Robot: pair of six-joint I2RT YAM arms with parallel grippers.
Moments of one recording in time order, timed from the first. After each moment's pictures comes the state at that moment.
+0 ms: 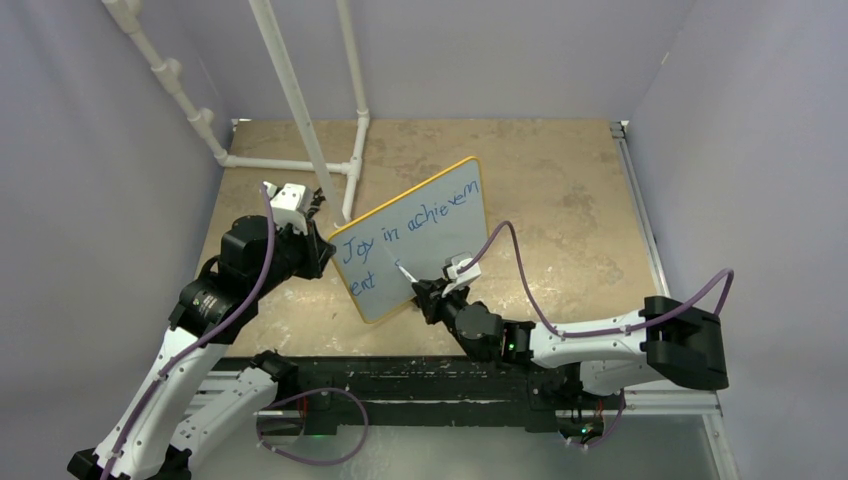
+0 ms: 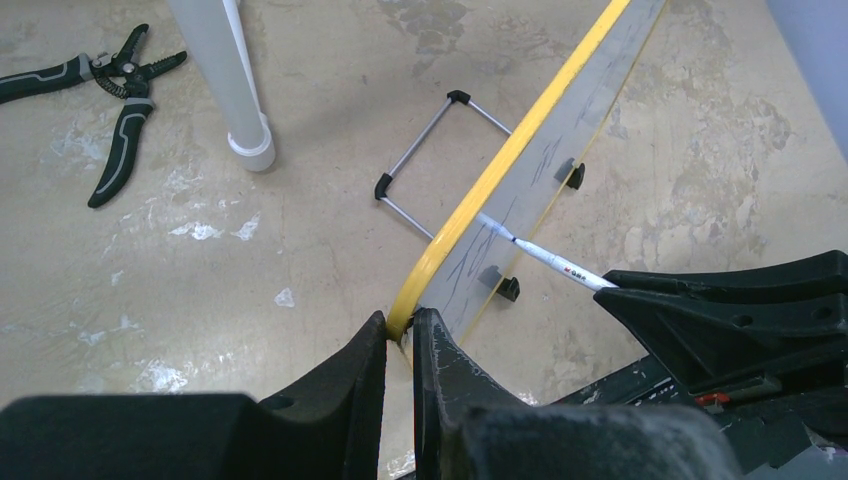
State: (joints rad) left arm -0.47 0.71 1.00 -0.76 0.00 -0.29; right arm 1.36 1.27 0.50 0.64 0.79 0.41
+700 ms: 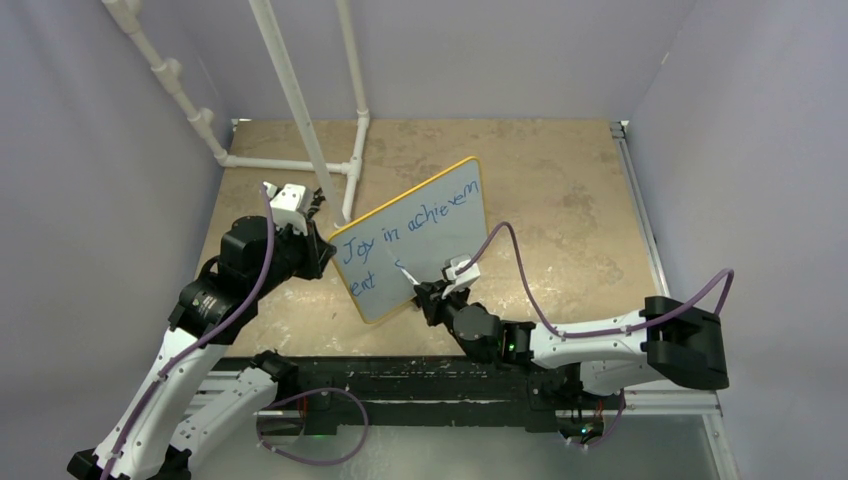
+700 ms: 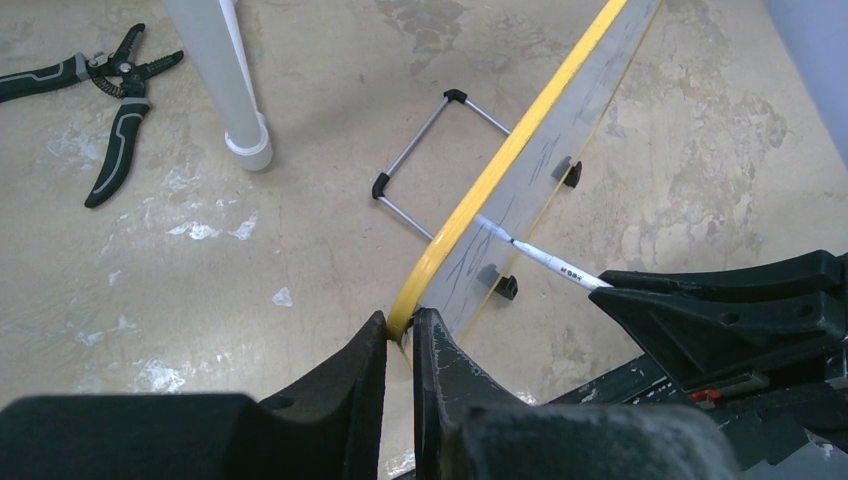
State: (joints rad) left arm -0.47 0.71 1.00 -0.77 0.00 -0.29; right arm 1.36 1.27 0.50 0.57 0.81 0.44
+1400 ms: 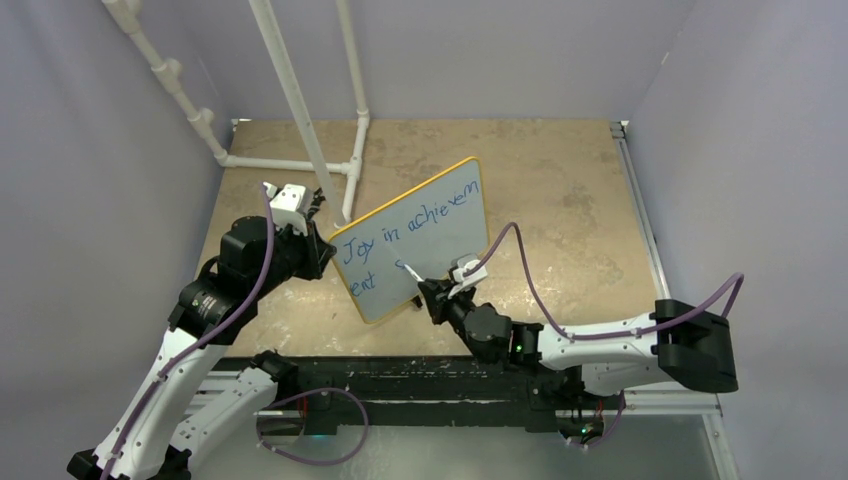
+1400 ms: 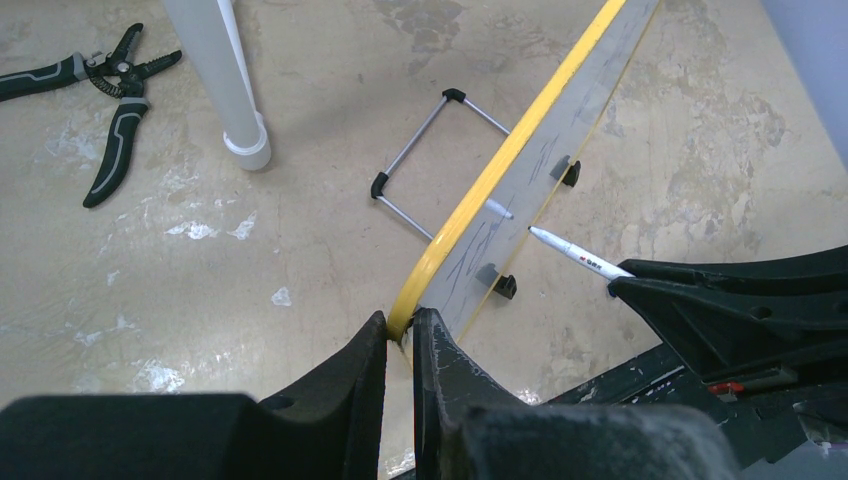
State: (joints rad) left arm -0.47 0.71 1.00 -0.77 0.00 -0.29; right arm 1.36 1.21 0.46 0.63 0.80 0.36
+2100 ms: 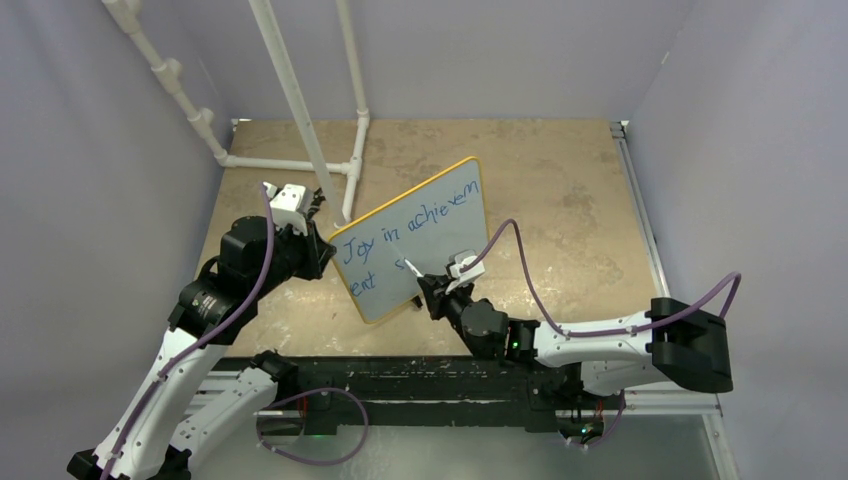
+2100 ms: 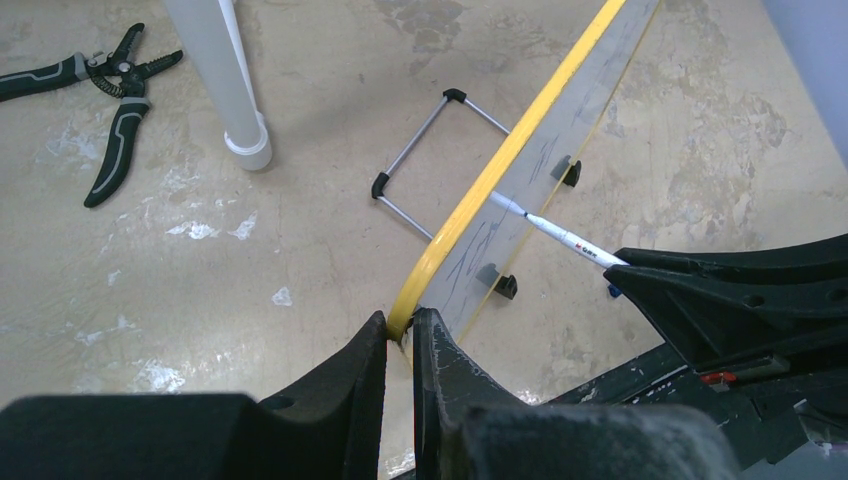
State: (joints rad) left arm -0.47 0.71 1.00 -0.77 0.00 -0.29; right arm 1.33 1.24 0.48 0.65 0.80 0.33
